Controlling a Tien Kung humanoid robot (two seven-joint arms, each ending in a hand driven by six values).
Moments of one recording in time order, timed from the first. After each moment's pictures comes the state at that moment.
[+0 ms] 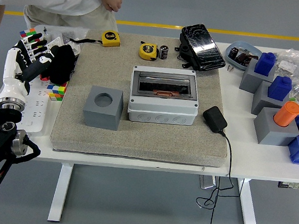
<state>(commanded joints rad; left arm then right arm) -0.25 0.20 -1.27 -1.28 1.03 0.47 -0.20 0.06 -0.23 0.41 0.36 -0.27 -0.02 -0.13</state>
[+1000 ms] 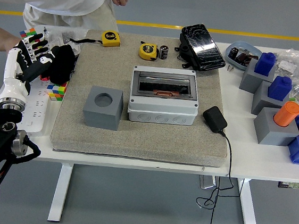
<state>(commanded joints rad) -0.25 0.20 -1.26 -1.28 1.03 0.47 -0.20 0.06 -0.23 0.41 0.36 -0.27 -0.02 -0.13</state>
